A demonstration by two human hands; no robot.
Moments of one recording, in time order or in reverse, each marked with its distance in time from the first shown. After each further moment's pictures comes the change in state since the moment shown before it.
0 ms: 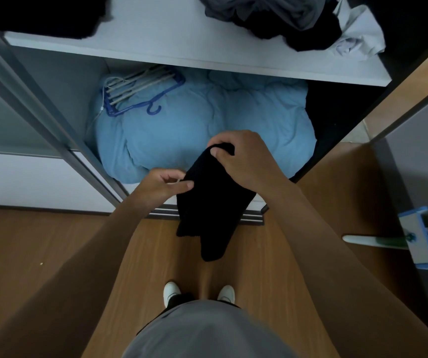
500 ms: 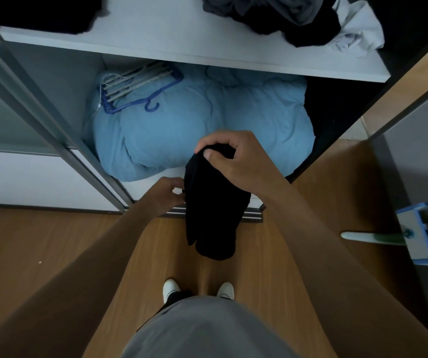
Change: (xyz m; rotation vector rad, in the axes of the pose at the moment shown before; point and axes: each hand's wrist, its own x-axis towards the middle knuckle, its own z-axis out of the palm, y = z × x) left_hand 0.006 -0.034 0.012 0.441 -0.005 0.003; right_hand -0.013 -0.003 0.002 0.340 -0.027 -0.123
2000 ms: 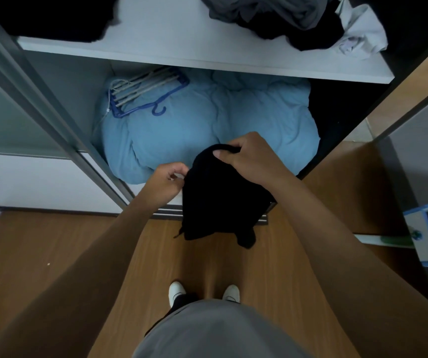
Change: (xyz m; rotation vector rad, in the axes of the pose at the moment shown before) left_hand -0.004 0.025 -0.025 -0.187 0.158 0.021; right_hand 0.011 0.014 0.000 -0.186 -0.033 0.314
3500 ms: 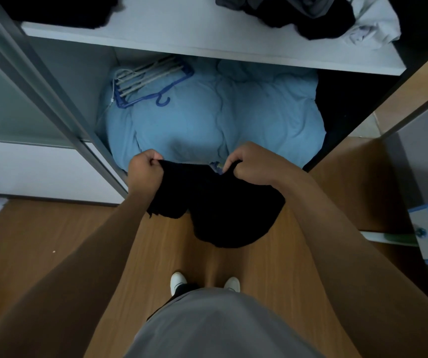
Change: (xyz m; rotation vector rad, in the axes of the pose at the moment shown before) left_hand -0.005 -0.022 -0.015 0.176 0.490 -0.252; right_hand -0.010 0.002 -0.005 -0.219 -0.328 0.059
